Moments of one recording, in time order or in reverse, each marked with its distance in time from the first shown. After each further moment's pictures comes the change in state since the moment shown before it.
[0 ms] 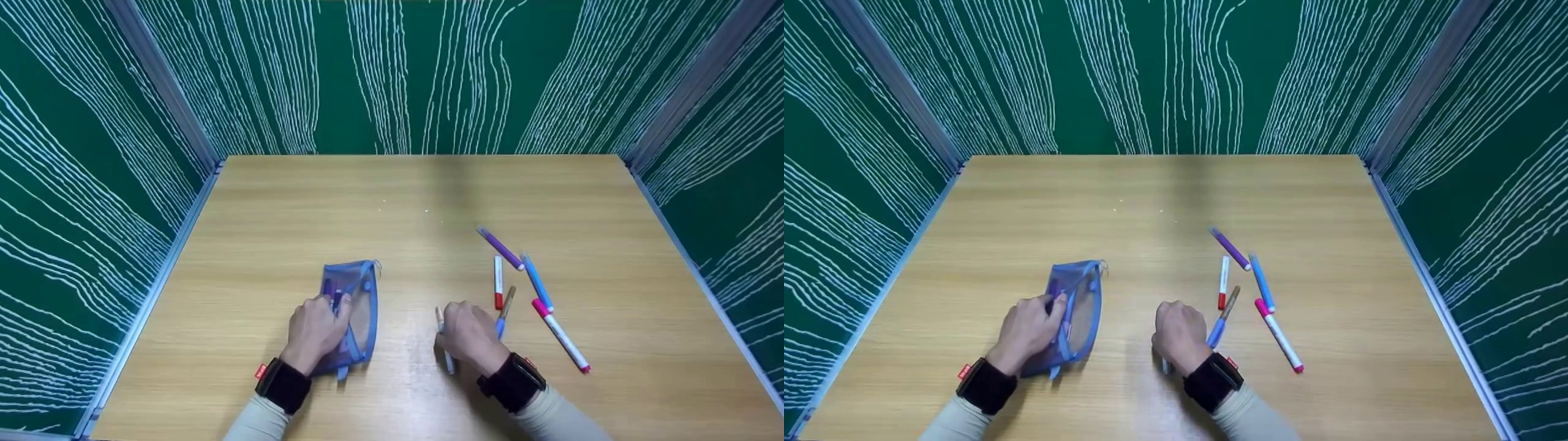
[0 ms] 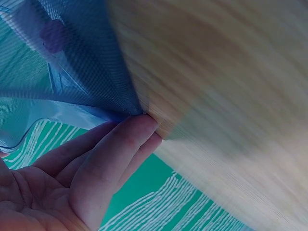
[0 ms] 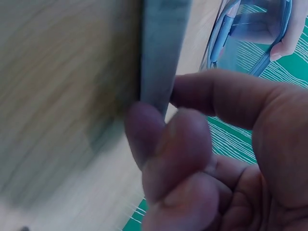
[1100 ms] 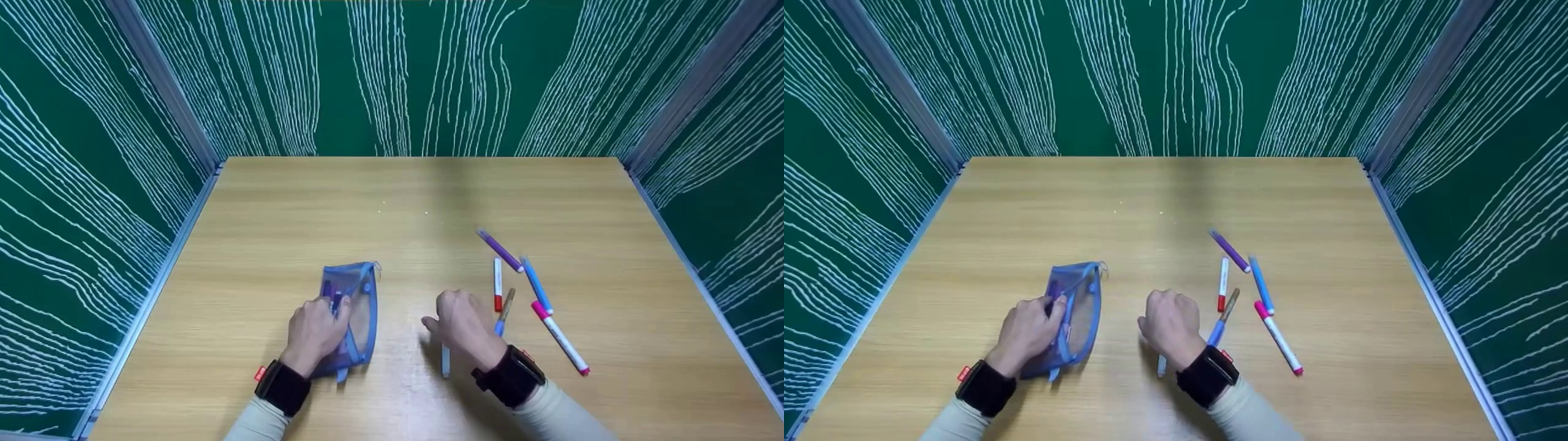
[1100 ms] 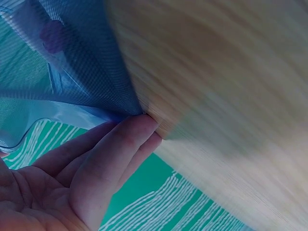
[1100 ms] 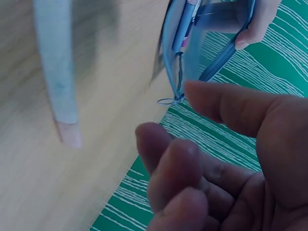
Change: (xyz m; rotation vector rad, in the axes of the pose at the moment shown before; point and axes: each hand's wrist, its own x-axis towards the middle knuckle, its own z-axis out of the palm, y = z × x) left_hand 0.000 -0.002 0.002 0.001 0.033 0.032; right_hand 0.004 -0.017 -0.026 0.037 0.140 -0.047
